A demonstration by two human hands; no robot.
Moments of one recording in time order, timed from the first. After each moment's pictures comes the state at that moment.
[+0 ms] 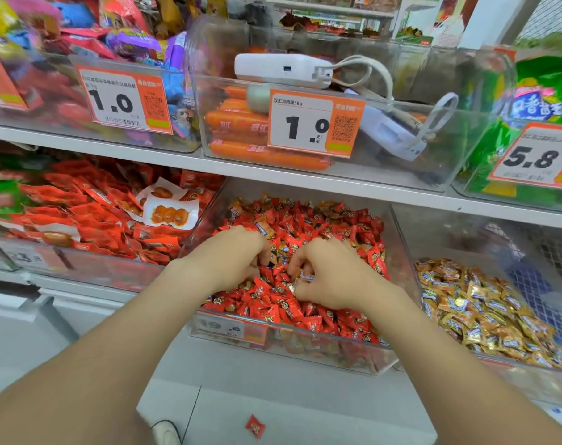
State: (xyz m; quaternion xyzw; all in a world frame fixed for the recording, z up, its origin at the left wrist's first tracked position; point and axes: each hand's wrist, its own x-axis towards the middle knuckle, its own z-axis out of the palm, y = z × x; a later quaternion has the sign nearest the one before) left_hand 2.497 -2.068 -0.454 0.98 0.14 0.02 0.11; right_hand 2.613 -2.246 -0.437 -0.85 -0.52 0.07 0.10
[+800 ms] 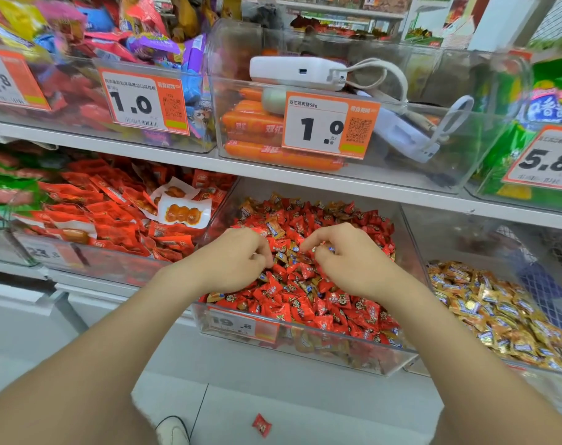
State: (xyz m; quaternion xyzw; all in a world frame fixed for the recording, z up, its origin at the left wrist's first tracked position) left_hand 2.472 -2.075 -0.439 0.94 0.18 0.04 0.29; right_hand 2.615 -2.252 -0.421 -0.83 -0.46 0.14 0.28
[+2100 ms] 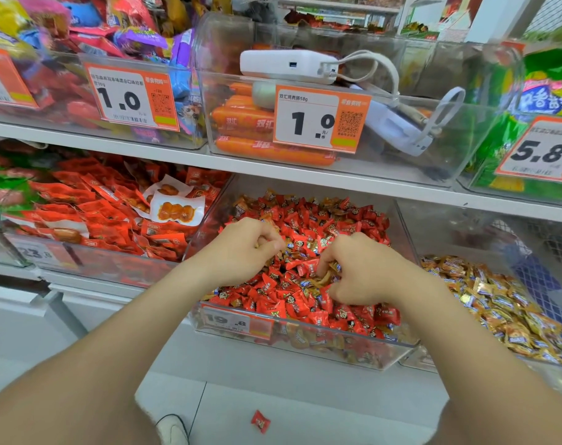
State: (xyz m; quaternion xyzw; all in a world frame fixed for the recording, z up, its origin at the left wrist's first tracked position) left_hand 2.482 -2.093 -0.434 0.91 0.19 0.09 0.35; right_hand 2.623 -2.273 -0.412 -0.85 -0.51 0.10 0.03
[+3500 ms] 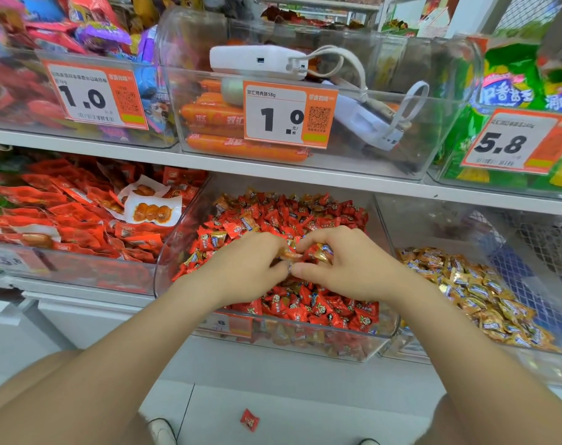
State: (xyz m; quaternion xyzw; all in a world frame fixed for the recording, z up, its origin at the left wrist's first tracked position) left_hand 2.501 -2.128 -0.441 0.97 0.10 0.06 0.21; right_hand 2.635 -2.294 -0.424 -0.82 -0.51 0.11 0.22
